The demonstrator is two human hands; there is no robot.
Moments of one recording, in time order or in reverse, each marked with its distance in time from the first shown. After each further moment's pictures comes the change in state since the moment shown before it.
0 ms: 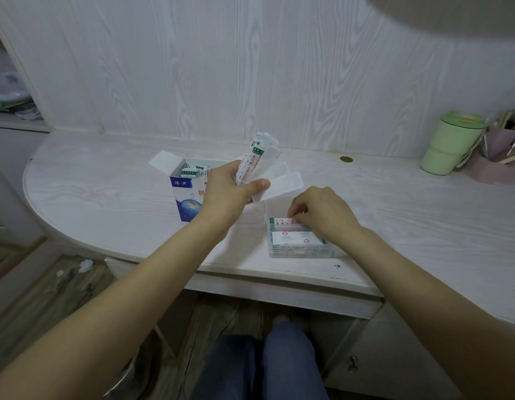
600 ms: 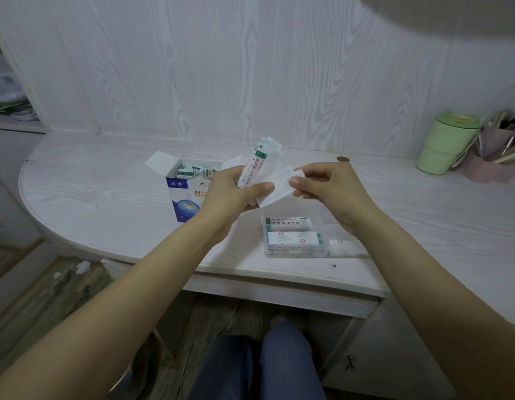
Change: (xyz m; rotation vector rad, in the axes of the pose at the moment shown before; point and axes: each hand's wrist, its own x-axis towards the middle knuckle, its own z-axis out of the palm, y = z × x) left_hand 0.002 -0.002 0.004 -0.144 -0.130 -0.126; right_hand -0.011 -0.003 -0.033 0.980 0.124 0.037
